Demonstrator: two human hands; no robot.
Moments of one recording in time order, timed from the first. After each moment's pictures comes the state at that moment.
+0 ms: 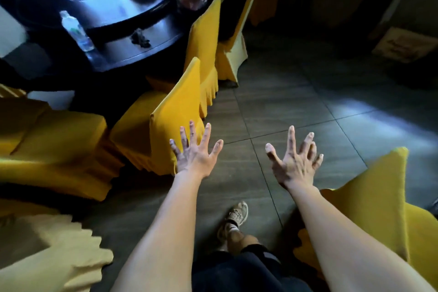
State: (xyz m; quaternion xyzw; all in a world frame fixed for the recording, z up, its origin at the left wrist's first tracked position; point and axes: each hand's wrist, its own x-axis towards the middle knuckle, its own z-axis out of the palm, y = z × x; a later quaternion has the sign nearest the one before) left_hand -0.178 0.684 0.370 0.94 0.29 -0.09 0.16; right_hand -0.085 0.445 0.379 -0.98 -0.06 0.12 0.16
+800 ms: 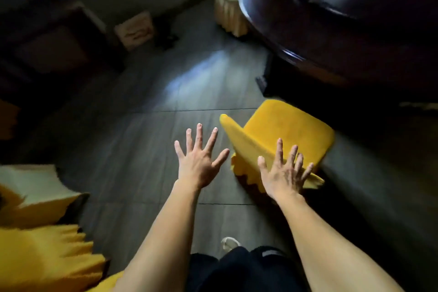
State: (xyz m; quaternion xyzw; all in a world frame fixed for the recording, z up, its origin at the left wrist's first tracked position) left_hand 0.105 0.387 0.371 0.91 -0.39 -0.14 0.03; right_hand -0.076 0.264 0.336 -0.80 0.57 0.06 0.19
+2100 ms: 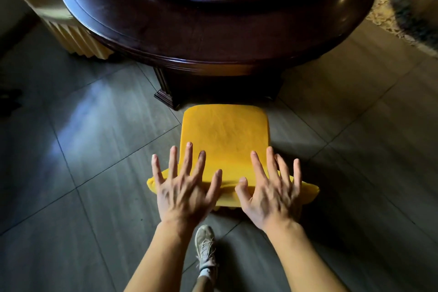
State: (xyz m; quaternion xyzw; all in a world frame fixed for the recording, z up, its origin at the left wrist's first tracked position) left_hand 0.153 0.195 0.300 0.74 -0.67 0.00 0.05; right_hand -0.024 0.186 0.308 -0.70 0.71 -0.04 0.07
